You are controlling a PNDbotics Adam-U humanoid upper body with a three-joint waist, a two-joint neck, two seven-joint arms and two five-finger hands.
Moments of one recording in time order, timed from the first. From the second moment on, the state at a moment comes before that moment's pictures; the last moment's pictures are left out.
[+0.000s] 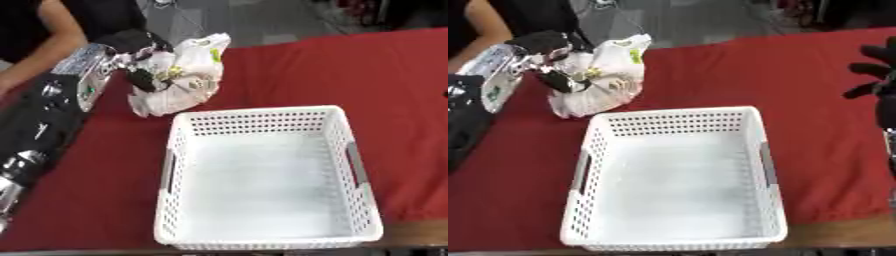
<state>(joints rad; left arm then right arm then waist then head) -0.87 0.63 -0.27 -0.94 -0.92 -0.27 -0.37 -0.18 -0.34 0.01 -1.93 0.26 -0.36 0.09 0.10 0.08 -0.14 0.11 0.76</state>
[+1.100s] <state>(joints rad) -0.94 0.81 -0.33 -1.42 -0.57 -0.27 -0.49 -0.17 -0.34 0.01 -1.93 0.26 -0.36 0.09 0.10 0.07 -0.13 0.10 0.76</state>
